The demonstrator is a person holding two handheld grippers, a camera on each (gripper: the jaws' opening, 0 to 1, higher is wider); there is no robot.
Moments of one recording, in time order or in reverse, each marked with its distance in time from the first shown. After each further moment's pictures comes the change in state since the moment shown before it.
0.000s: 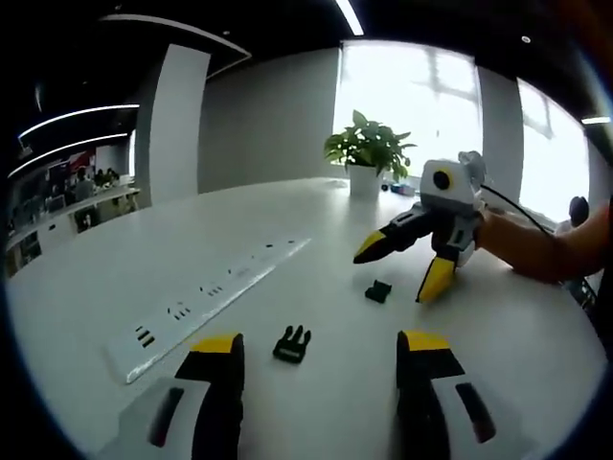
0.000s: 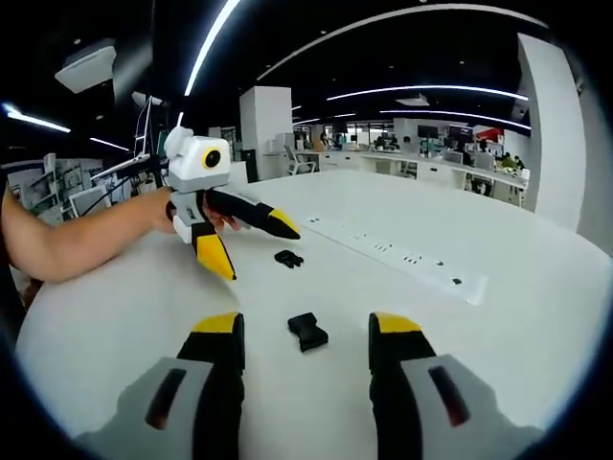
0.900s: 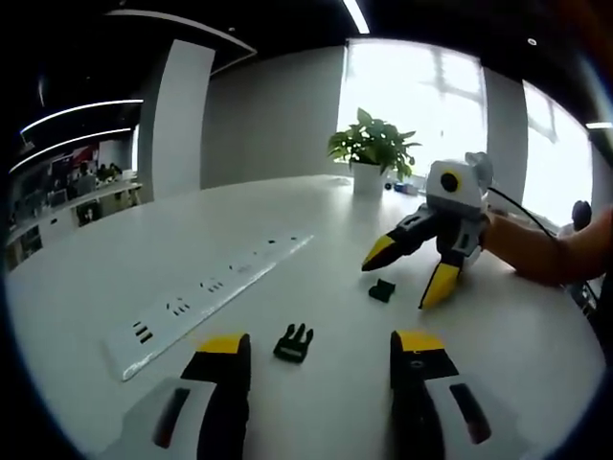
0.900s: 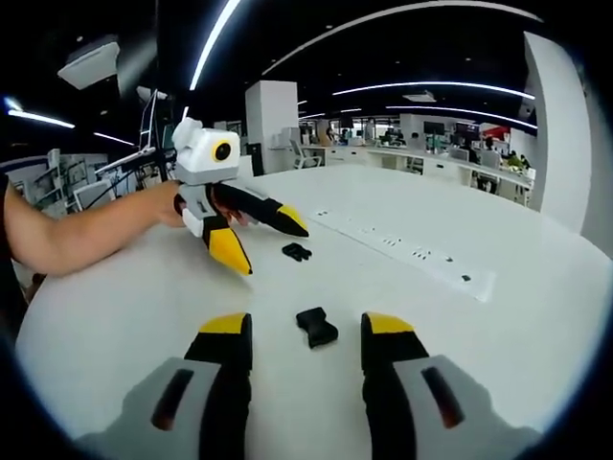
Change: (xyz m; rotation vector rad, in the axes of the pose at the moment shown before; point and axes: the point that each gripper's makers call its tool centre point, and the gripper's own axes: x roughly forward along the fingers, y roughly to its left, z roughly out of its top) left arm 0.003 0.002 -0.003 -0.017 0.006 0.007; right arm 0.003 0.007 -0.006 -0.022 0.027 0.019
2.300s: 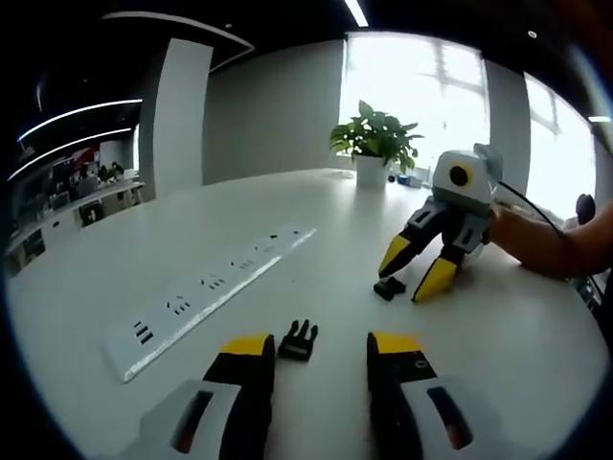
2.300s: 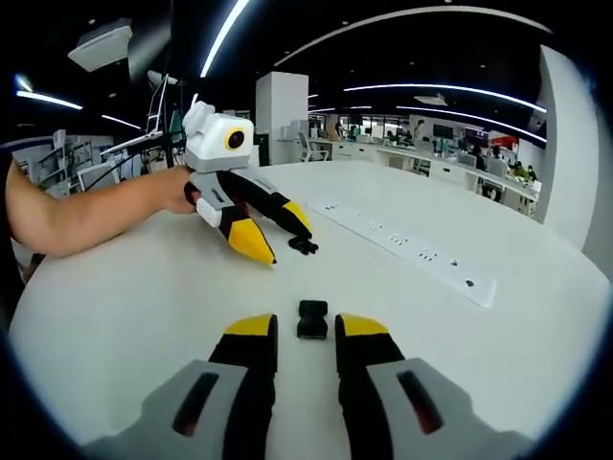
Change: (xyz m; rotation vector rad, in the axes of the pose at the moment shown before) left arm 0.005 0.003 -0.002 0.020 0.033 0.030; right arm 0.001 0.003 -0.004 -0.064 0.031 0.011
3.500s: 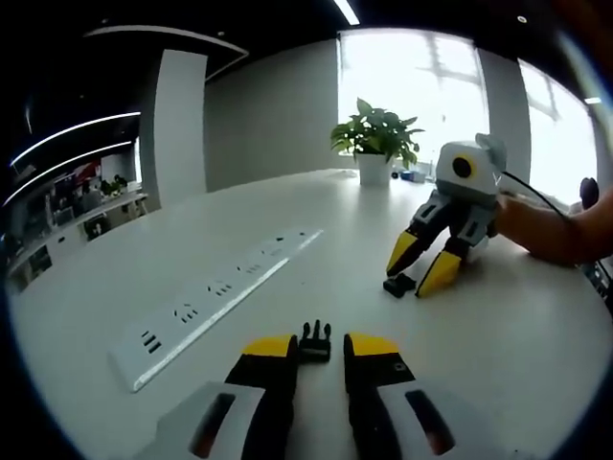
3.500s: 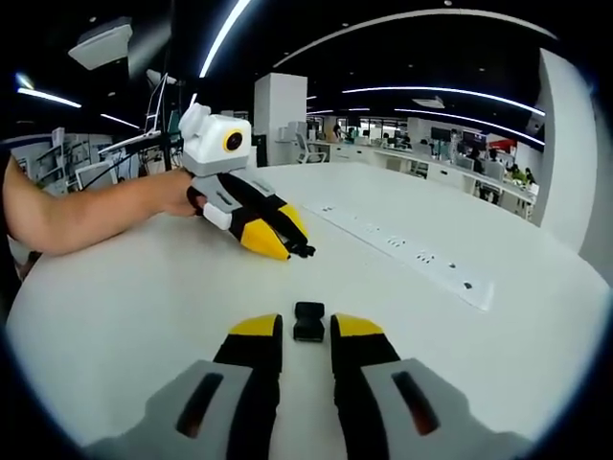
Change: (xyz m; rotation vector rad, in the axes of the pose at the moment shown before) left arm 0.001 0.005 0.000 0.051 -0.012 0.033; right arm 0.004 -0.002 0.000 -0.016 -0.004 -0.019
